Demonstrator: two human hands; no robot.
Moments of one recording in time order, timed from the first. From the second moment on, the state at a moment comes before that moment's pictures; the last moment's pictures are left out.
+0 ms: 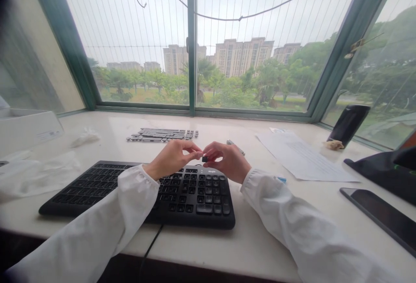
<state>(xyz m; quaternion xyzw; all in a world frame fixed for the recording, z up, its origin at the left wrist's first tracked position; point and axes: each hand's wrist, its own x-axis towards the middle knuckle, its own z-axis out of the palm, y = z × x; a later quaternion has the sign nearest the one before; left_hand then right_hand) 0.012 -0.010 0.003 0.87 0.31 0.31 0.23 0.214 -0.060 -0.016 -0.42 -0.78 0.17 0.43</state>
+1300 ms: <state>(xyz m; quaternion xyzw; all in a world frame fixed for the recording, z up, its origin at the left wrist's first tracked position) 0.006 -0.032 0.017 0.87 0.31 -0.01 0.39 0.215 -0.066 -0.009 -0.44 -0.87 -0.11 0.18</state>
